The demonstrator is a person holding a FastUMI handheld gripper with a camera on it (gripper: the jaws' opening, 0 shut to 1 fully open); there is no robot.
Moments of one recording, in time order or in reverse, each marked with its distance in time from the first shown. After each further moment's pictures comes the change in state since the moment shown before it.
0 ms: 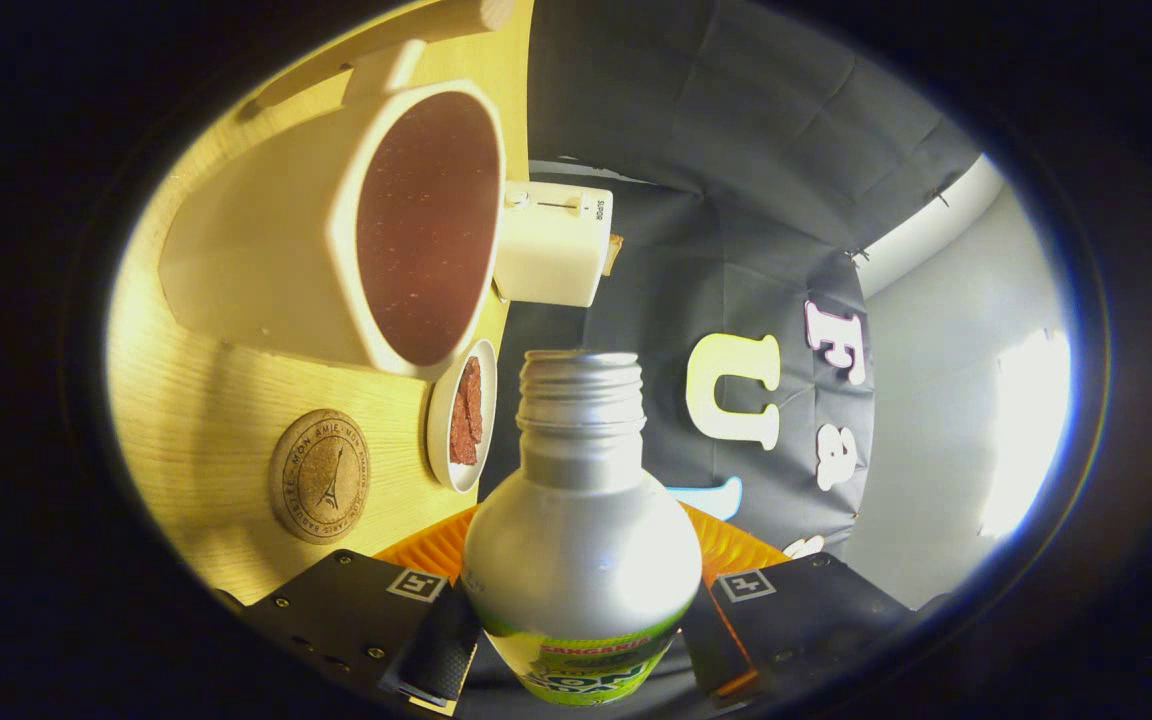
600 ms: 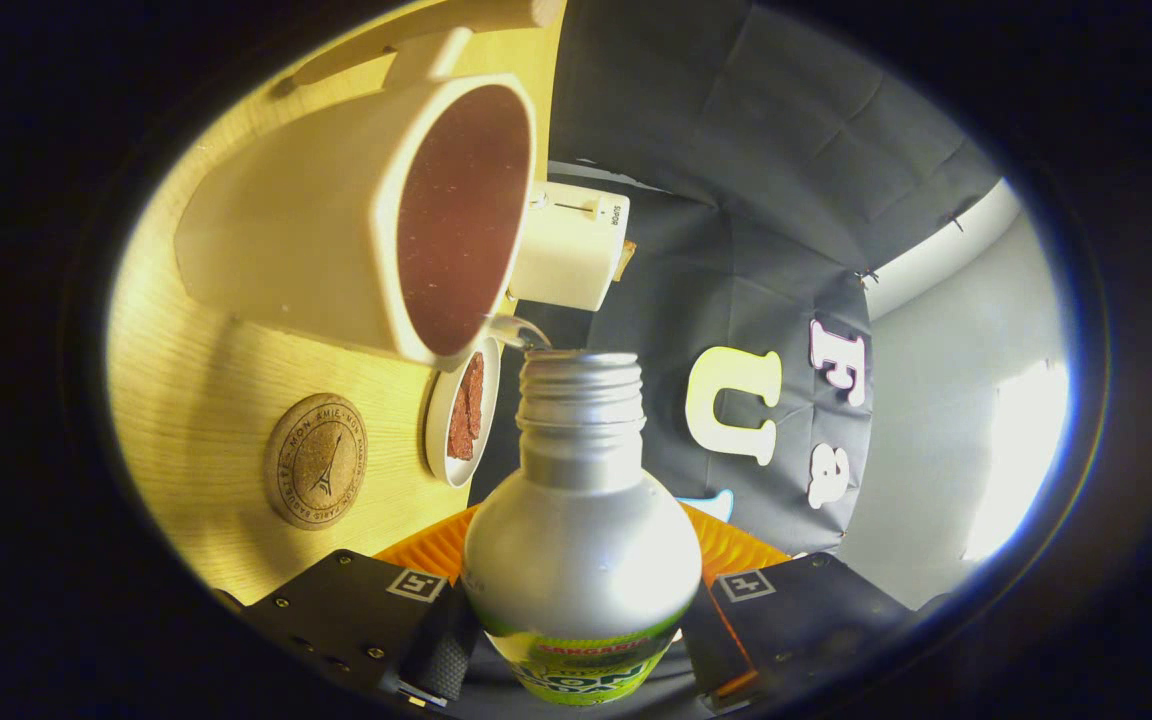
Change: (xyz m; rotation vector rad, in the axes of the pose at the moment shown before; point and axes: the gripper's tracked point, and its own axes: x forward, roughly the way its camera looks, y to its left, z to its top) arm 0.000 -0.003 0.000 -0.069 -0.015 0.008
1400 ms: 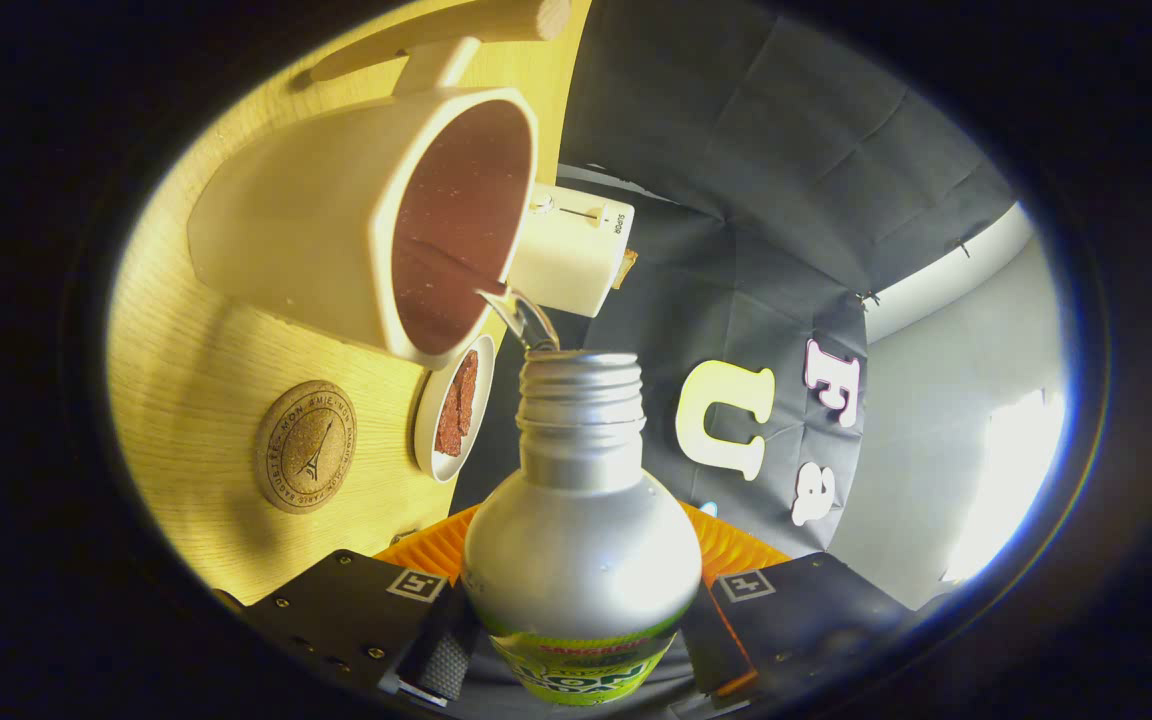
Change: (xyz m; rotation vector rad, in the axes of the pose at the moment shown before) arm -0.005 -0.011 0.006 -0.060 -0.013 -0.021
